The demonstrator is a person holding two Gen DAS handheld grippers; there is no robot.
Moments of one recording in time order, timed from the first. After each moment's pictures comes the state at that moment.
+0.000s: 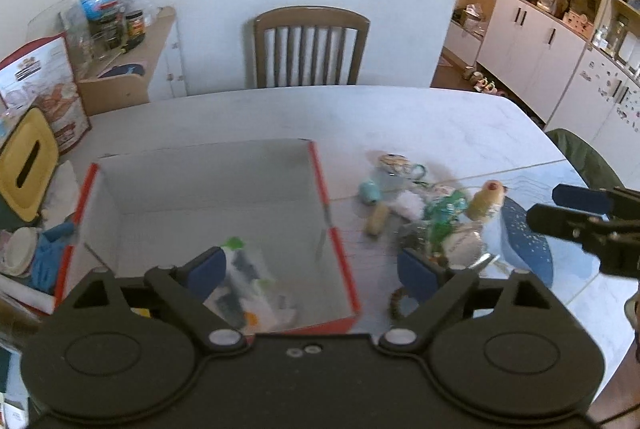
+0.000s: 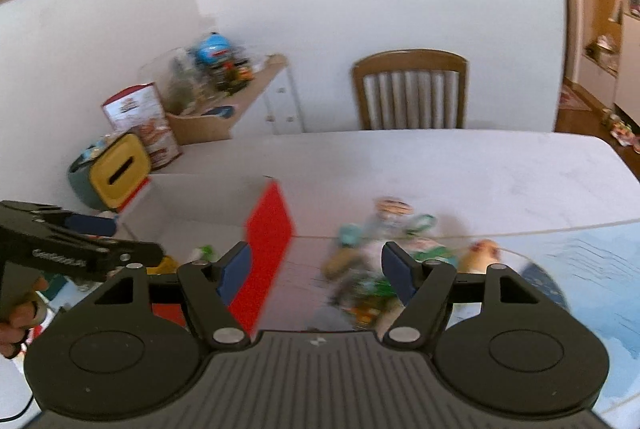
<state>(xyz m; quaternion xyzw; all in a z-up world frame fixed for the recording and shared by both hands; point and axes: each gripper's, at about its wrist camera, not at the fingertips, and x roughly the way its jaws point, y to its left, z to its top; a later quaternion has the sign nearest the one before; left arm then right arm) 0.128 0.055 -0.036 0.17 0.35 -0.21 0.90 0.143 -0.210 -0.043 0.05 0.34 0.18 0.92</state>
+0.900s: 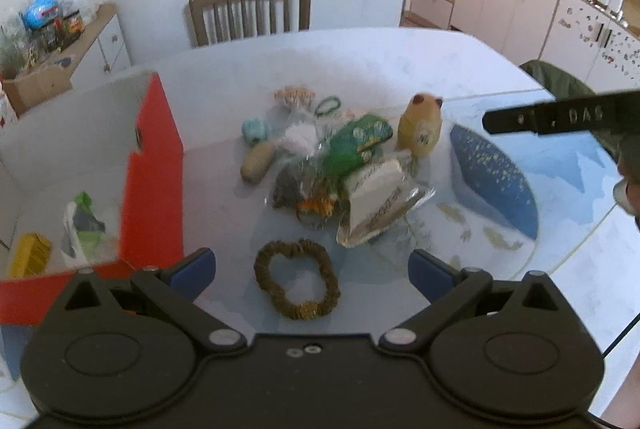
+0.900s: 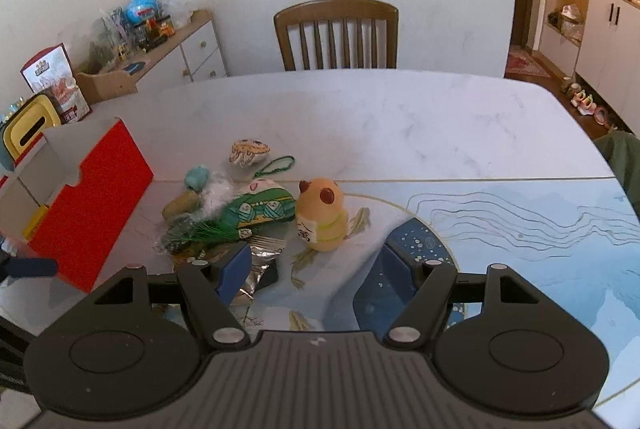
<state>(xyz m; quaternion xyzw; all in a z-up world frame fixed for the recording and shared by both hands) 0.075 -0.046 -0.165 0.23 0.34 -0.24 0.88 0.199 -0.330 -0.133 0.02 0.40 0.13 0.91</state>
